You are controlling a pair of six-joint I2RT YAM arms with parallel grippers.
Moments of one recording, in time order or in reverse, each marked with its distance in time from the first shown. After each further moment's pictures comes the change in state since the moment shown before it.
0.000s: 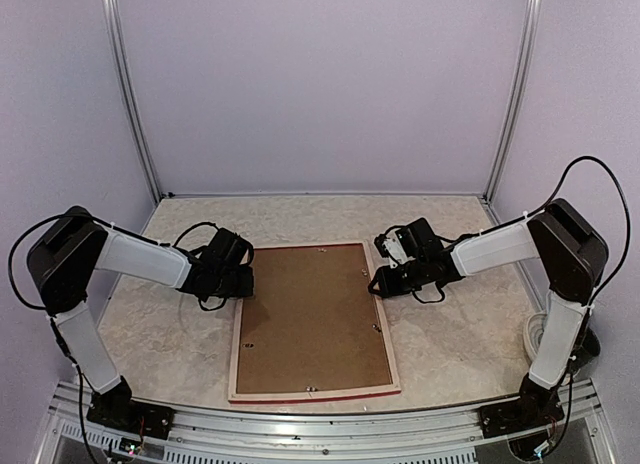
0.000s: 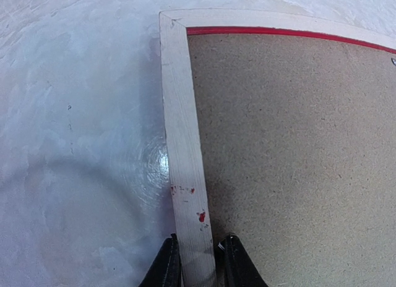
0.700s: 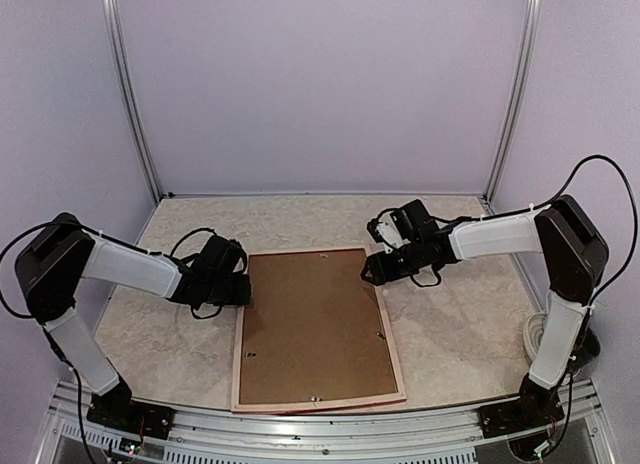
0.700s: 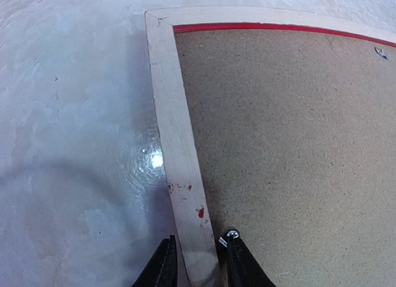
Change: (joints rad) left arm -0.018 -0.077 -0.093 0.043 0.060 0.008; right arm -0.001 -0.006 0.140 -0.155 0.025 -0.115
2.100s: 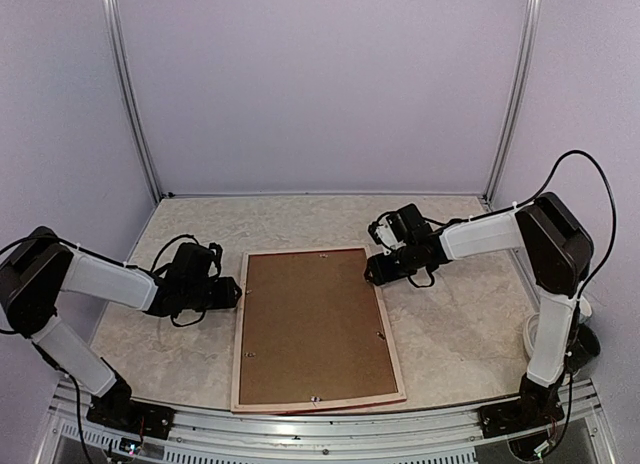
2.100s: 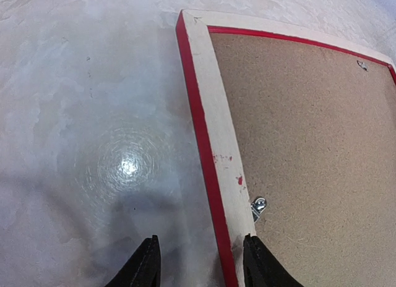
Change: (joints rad) left arm 0.103 -0.143 -0.201 0.174 0.148 0.004; right arm -0.019 0.101 0.053 0.031 0.086 -0.018
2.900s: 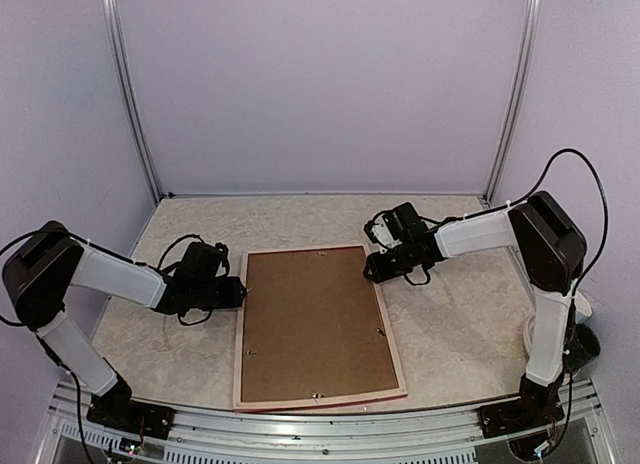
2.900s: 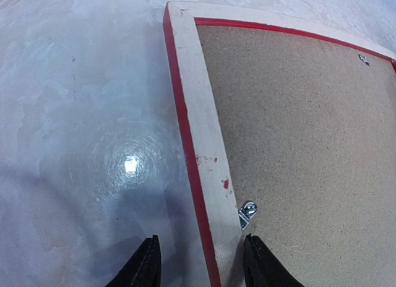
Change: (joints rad) left arm -0.035 0.059 0.044 -0.010 -0.035 -0.026; right arm -0.002 0.046 0.050 -0.008 -0.017 -0.010
